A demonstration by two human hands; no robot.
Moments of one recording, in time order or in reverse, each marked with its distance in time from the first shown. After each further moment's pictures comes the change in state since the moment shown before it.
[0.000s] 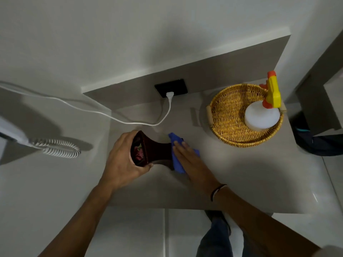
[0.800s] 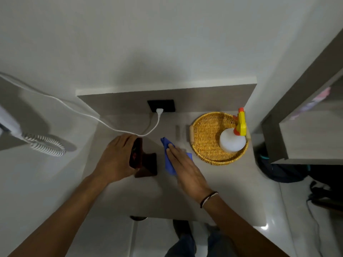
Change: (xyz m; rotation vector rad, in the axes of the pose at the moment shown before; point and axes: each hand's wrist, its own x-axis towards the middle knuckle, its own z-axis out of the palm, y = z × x) left_hand 0.021 0.018 -0.006 0.254 -0.150 0.098; right_hand -0.013 -0.018 -0.078 -0.206 0.114 -0.057
